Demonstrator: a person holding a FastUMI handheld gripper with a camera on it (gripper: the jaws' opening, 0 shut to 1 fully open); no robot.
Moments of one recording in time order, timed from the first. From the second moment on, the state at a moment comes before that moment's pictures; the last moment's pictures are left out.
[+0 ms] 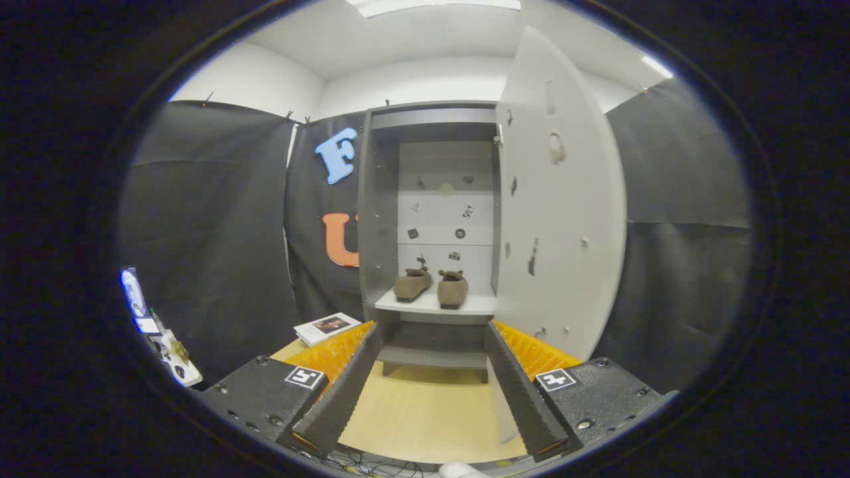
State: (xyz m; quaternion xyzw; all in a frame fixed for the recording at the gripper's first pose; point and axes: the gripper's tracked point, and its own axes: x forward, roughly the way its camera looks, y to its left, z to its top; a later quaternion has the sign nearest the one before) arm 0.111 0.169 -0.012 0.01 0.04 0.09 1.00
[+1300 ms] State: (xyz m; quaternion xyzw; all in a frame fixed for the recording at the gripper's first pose) arm 0.193 -0.024 0.006 0.04 0.03 0.06 1.00
